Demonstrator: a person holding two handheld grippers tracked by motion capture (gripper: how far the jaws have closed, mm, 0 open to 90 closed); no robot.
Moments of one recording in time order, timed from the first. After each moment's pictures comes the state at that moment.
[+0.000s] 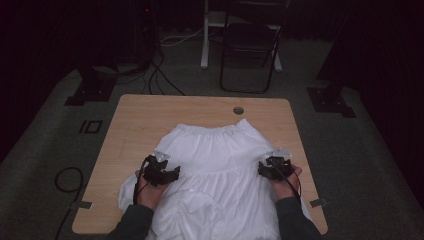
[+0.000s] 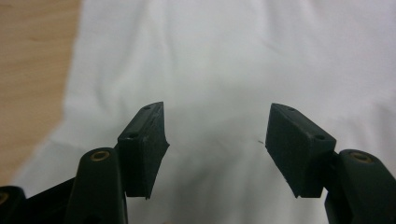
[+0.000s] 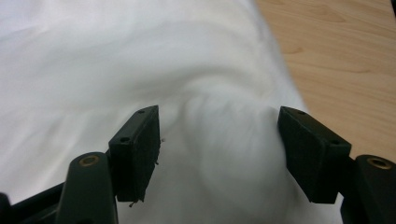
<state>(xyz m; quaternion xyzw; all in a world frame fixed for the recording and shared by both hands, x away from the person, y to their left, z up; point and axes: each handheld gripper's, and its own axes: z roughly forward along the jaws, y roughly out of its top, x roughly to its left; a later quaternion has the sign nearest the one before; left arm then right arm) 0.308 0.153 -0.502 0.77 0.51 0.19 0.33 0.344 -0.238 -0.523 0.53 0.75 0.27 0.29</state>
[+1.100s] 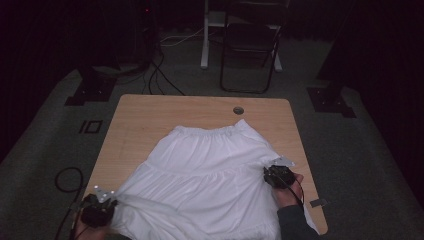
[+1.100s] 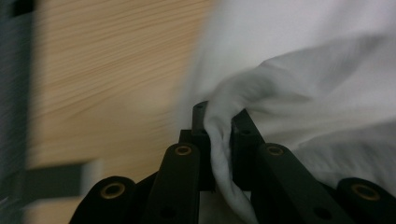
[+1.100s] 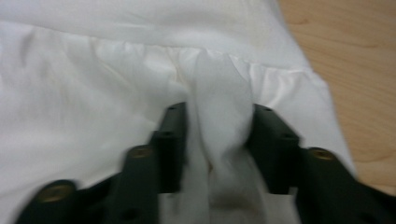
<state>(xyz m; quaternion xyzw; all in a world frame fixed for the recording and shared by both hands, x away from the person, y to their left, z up) 0.214 0.315 -0.526 0.73 0.60 0.25 0.20 0.331 -0.249 -0.540 0.52 0.76 0.26 0.30</state>
